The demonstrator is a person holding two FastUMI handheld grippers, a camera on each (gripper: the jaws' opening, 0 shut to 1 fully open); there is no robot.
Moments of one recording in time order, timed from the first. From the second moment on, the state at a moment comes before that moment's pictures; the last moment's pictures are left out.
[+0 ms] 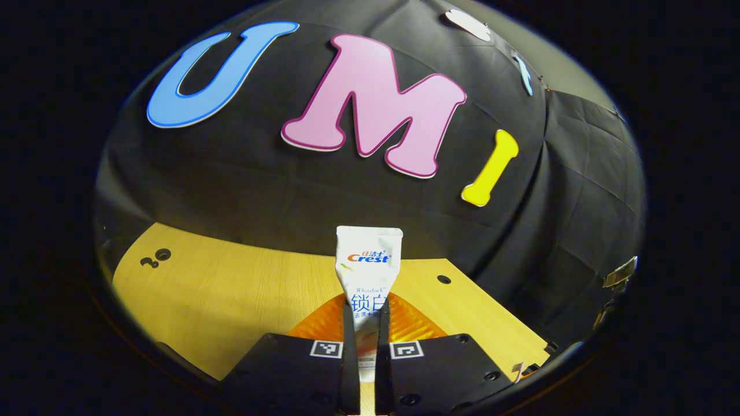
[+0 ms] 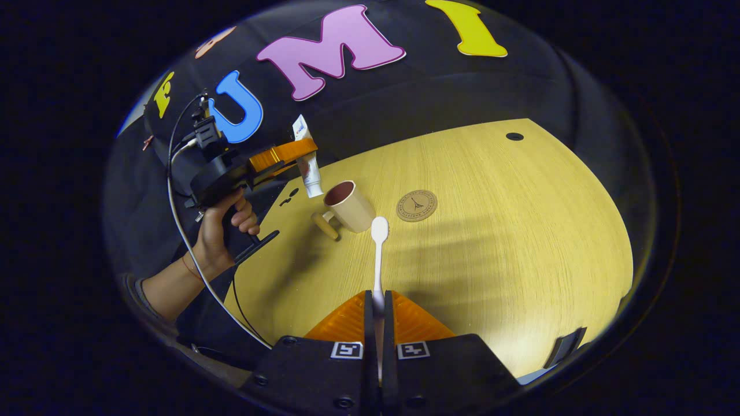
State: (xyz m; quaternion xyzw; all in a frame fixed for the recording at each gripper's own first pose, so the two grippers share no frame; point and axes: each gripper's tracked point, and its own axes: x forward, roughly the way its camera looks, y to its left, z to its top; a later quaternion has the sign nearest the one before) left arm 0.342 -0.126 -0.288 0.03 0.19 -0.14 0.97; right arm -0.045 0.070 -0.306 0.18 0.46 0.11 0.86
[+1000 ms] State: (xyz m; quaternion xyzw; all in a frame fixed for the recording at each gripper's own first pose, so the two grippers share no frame) left arm 0.371 -0.121 -0.362 0.09 0.27 -0.12 0.95; right arm -0.030 0.052 -0.321 0.21 0.45 0.09 0.86
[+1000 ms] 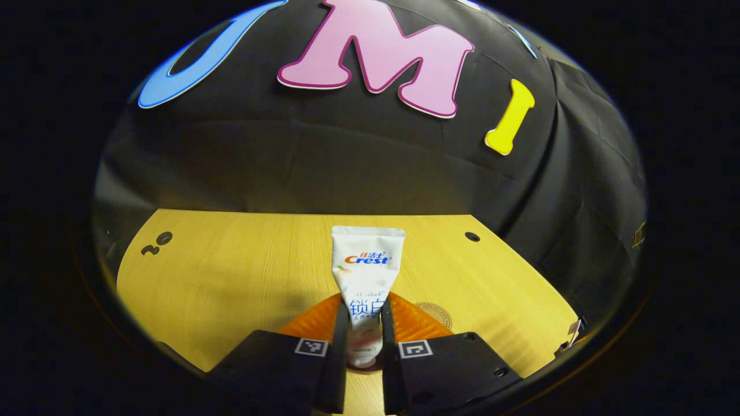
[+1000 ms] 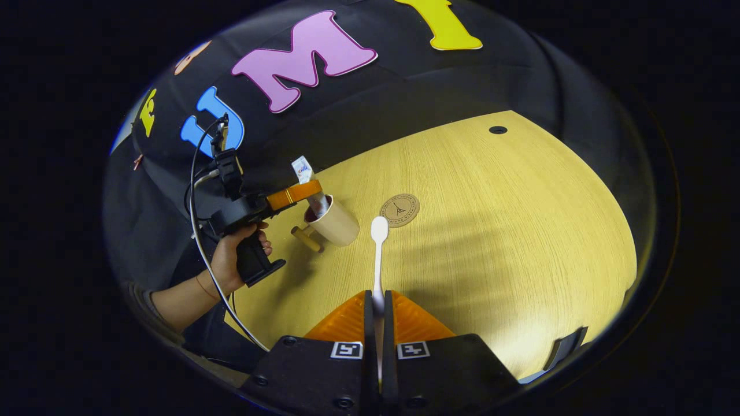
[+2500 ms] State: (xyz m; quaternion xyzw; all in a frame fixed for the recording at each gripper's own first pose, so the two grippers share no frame) left arm 0.166 -0.070 -0.322 0.08 0.31 -0.02 0.95; right arm 0.191 0.168 -0.261 0.34 0.26 0.24 0.87
